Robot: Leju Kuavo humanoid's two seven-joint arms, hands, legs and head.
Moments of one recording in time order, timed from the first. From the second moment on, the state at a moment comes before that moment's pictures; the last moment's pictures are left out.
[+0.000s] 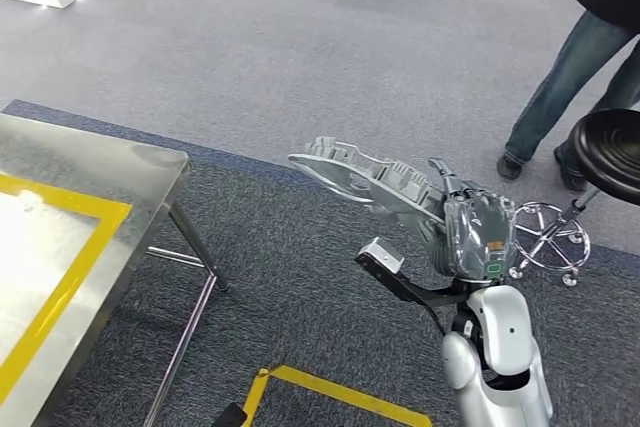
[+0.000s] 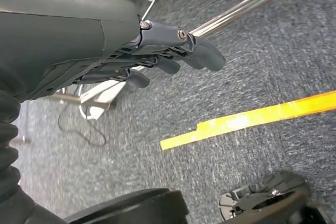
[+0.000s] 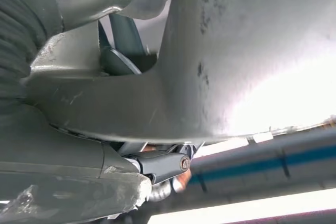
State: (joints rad) left arm -0.18 -0.11 -1.55 -0.06 0.99 0.38 -0.02; right arm -0.10 0.20 0.16 -1.76 1.46 -0.32 -0.09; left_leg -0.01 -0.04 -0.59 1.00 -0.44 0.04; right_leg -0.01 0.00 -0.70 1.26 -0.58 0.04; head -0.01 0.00
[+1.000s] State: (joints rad) left arm -0.18 -0.11 -1.55 -0.06 1.03 0.35 -0.04; right arm -0.32 0.16 0.26 -1.84 1.54 -0.26 0.00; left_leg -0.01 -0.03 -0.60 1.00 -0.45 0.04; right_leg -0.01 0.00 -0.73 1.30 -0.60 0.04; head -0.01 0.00
